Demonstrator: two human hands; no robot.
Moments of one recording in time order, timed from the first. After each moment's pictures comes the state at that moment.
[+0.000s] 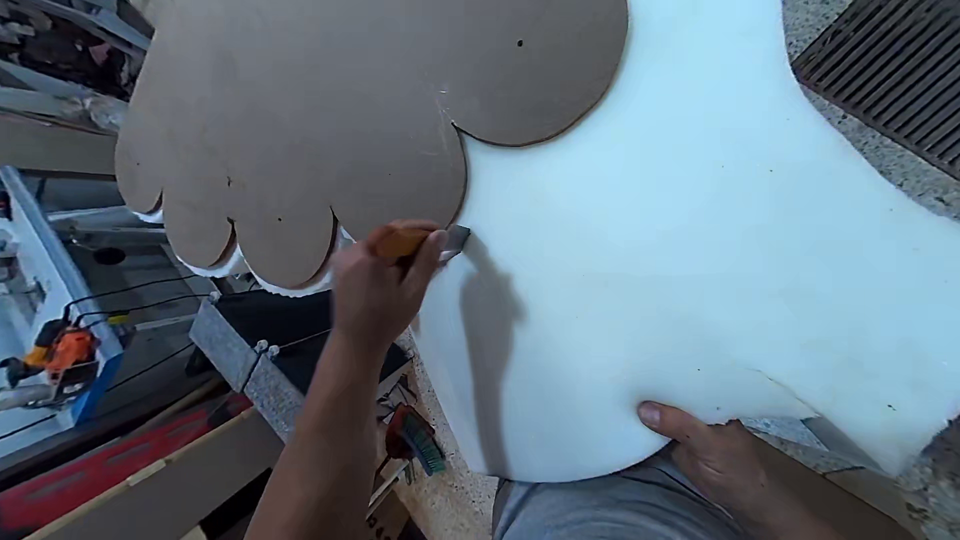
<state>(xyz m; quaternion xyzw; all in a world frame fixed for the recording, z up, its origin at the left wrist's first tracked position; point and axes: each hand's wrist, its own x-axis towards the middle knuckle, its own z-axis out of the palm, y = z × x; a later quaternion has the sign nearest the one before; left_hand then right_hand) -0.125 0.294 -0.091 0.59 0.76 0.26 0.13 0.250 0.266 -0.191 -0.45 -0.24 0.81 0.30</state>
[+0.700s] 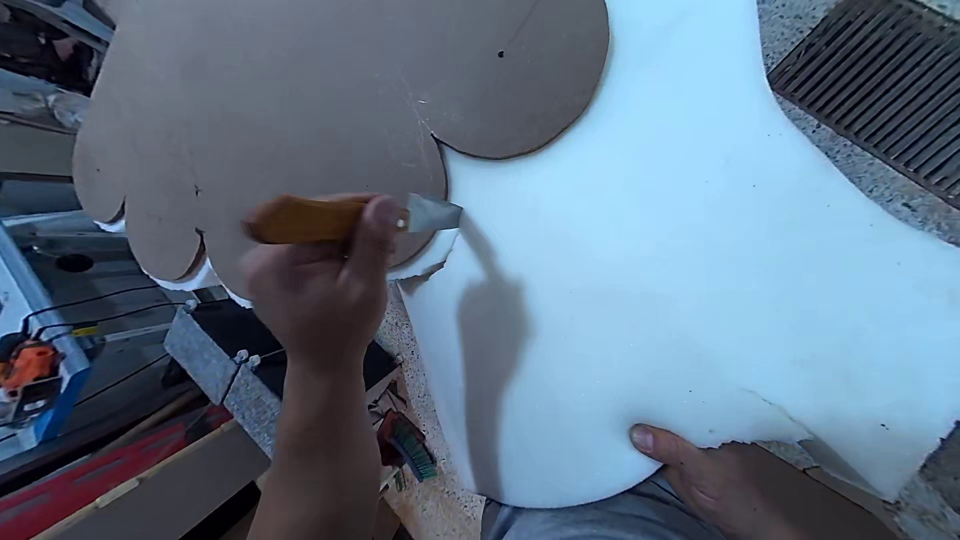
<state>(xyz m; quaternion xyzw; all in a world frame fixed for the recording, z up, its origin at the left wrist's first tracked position) -0.116 0.334 -0.081 0.53 0.75 0.39 0.11 0.256 0.269 -0.182 -0.45 -0.23 0.81 0.29</state>
